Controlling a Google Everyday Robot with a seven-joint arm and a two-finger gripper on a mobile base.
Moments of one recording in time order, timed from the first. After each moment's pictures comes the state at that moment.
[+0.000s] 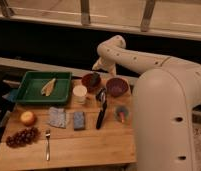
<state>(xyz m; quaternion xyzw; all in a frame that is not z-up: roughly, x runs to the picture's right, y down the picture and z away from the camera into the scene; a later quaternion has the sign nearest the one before) 0.034 -0.115 0.876 -0.12 0.08 0.82 0.55</state>
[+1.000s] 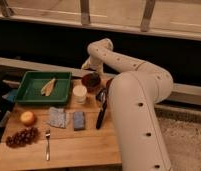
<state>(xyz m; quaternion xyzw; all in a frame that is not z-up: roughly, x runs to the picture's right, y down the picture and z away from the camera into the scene) -0.022 -0.127 0.940 -0.17 0.06 0.81 0.56</state>
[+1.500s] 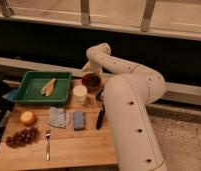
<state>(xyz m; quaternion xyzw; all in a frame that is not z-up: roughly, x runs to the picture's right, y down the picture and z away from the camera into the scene) -0.025 -0.109 0.983 -0.16 0.07 0.82 0.55</state>
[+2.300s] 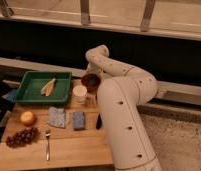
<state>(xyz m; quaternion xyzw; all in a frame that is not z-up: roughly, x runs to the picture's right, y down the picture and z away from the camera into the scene) -0.014 -0.108 1.005 -0.14 0.10 0.82 0.55</state>
